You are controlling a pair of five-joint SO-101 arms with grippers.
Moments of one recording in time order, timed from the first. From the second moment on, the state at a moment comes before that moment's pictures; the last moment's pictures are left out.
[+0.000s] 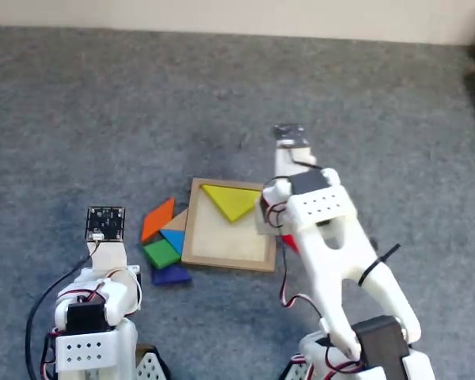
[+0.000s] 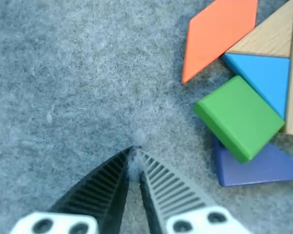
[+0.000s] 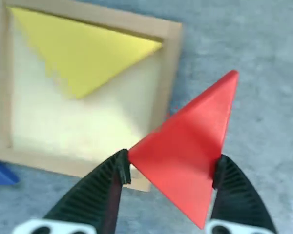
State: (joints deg) left arm -12.8 -97.5 96.4 73.4 1.1; right arm -24.6 -14.9 32.3 68.1 -8.1
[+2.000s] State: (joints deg) left arm -12.8 -97.5 96.4 73.4 1.1; right arm -36.0 -10.4 29.0 66.8 -13.2
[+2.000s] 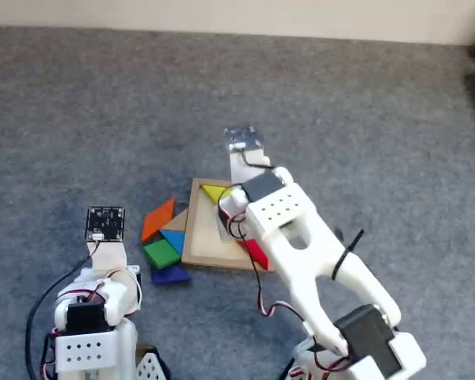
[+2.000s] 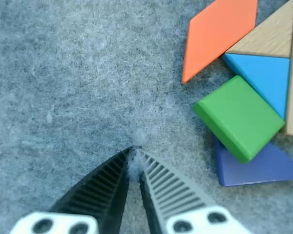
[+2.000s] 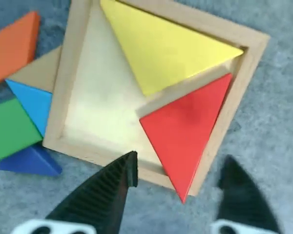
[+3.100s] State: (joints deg) left arm -12.8 -97.5 96.4 73.4 1.1; right arm -27.9 5.7 24.1 58.0 -12.4
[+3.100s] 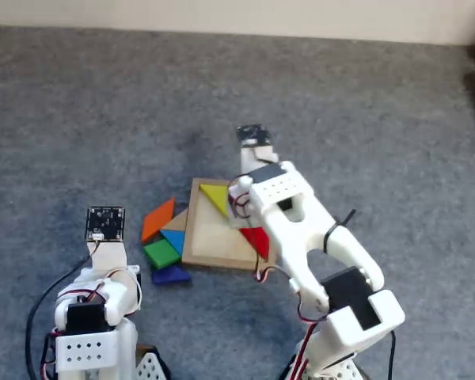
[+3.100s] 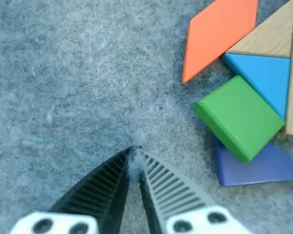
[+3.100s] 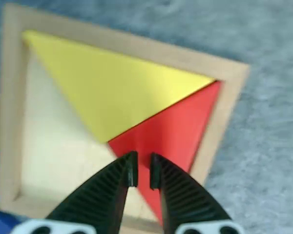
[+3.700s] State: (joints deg) left arm -12.8 -97.5 96.4 73.4 1.1; right arm -23.8 -16.4 32.4 57.9 -12.4
